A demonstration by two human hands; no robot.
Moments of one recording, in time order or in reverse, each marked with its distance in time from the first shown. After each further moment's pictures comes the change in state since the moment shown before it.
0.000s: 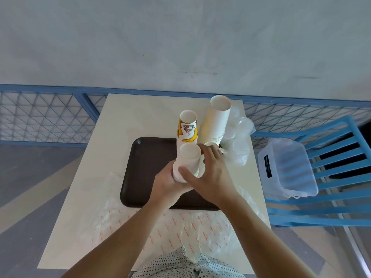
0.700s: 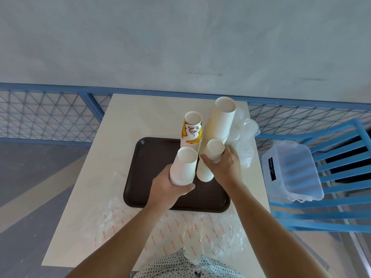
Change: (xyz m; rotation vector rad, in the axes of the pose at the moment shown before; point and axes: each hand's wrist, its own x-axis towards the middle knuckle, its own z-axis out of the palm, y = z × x) left_hand 0.000 -0.018 -0.009 0.102 0.052 0.014; right_hand 0.036 0.089 0.028 -0.086 0.208 0.224
